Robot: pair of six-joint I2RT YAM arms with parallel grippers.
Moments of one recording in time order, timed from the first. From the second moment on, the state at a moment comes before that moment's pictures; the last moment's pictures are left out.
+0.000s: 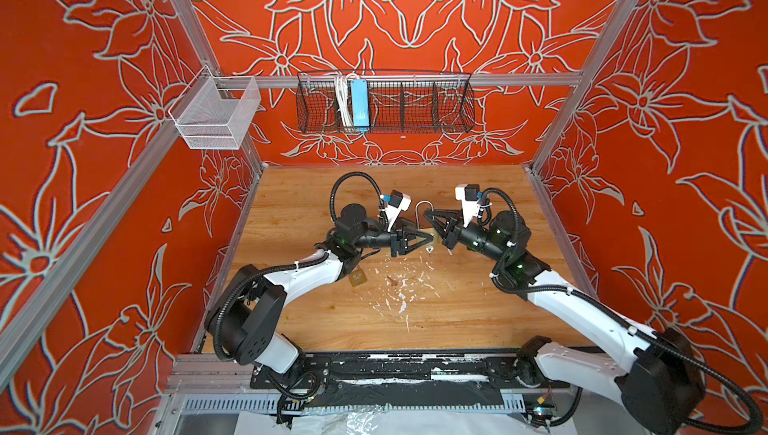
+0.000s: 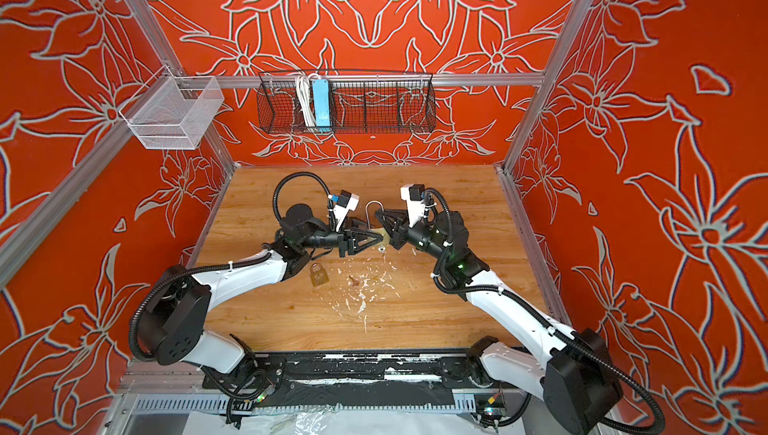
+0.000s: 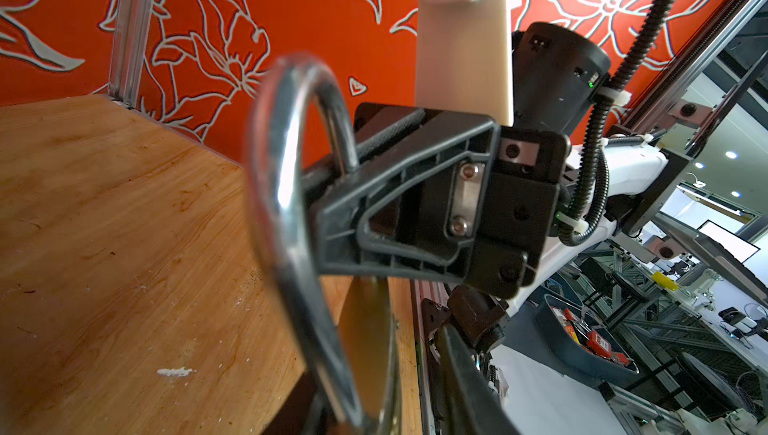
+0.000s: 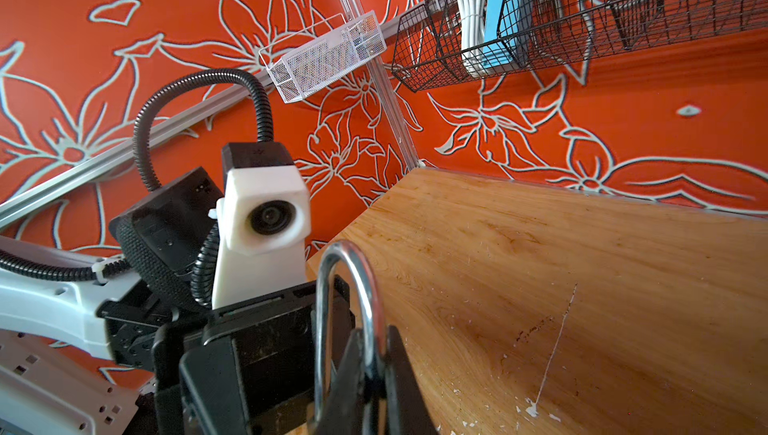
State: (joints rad) left arm -0.55 1.51 0.83 0.74 0.95 -0.53; right arm 0.53 1.10 0.71 0.40 -0.42 0.43
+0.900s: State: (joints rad) left arm -0.55 1.45 0.83 0.52 0.76 -0.49; right arm 0.52 1.01 0.70 0.31 -0.31 0.43
